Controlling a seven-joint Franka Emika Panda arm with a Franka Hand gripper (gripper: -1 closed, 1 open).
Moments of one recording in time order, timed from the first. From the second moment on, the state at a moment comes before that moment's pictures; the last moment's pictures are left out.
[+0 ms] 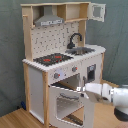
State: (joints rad) arm -0.38 -1.52 1.54 -2.14 0.31 2.95 -0.36
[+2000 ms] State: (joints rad) arm -0.37 -1.52 1.73 -2.22 0.31 2.75 0.15
